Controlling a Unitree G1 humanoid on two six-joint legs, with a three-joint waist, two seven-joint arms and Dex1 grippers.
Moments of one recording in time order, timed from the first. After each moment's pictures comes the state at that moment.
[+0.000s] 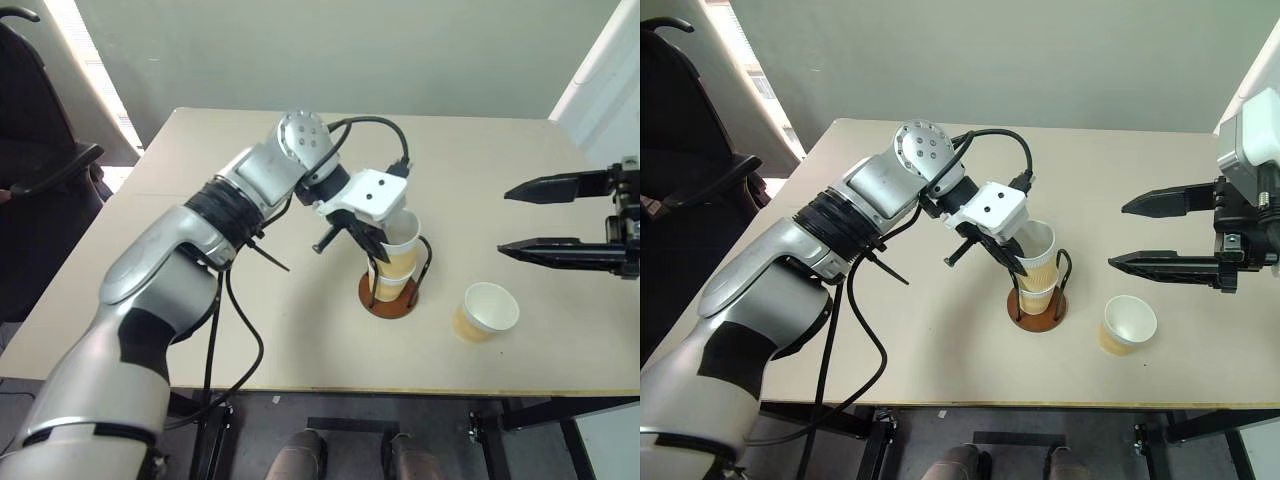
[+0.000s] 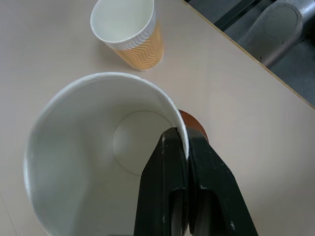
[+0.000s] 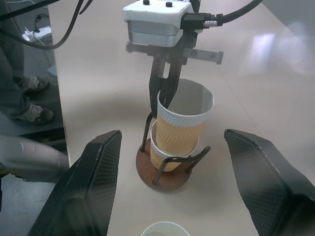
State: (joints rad) left arm -1.49 0.49 -0.85 0.65 -0.36 -0.12 -1.58; right arm -0.58 -1.37 -0.42 -0.48 0.99 1.03 1.09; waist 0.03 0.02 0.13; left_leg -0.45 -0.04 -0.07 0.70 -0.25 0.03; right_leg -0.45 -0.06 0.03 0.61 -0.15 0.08
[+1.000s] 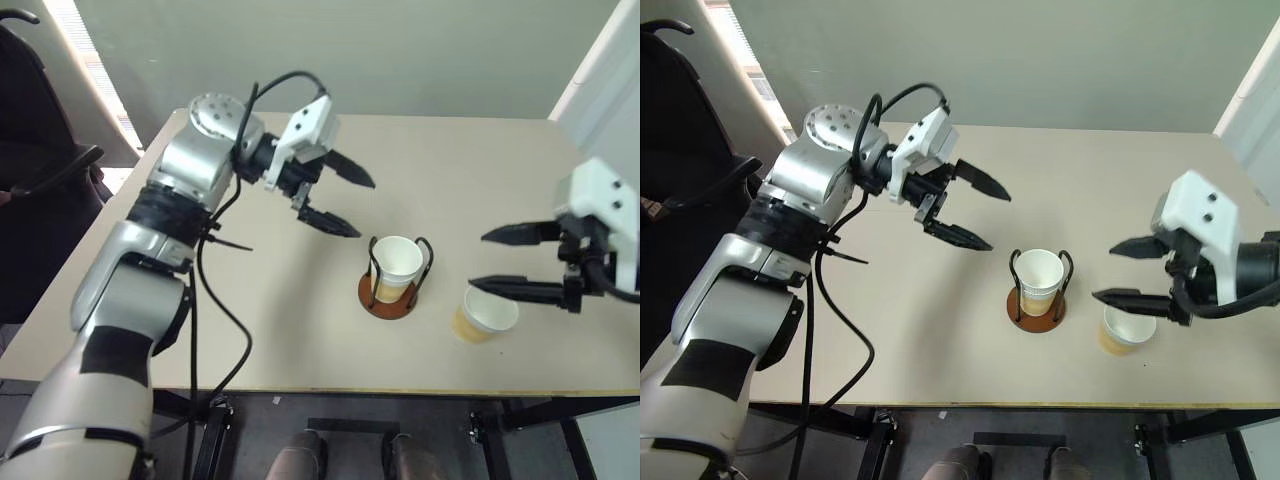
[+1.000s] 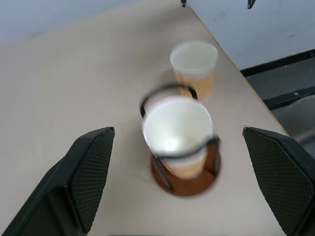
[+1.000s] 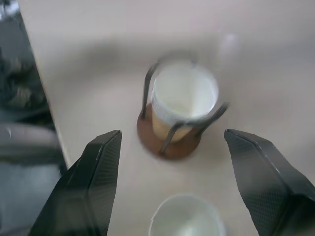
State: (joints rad) left arm -1.31 0.66 -0.47 0.60 -0.43 0.15 -1.58; right arm -0.36 -1.35 -0.36 -0.68 0.98 1.12 0.87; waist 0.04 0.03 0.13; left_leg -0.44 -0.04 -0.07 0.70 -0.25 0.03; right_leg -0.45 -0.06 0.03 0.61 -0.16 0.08
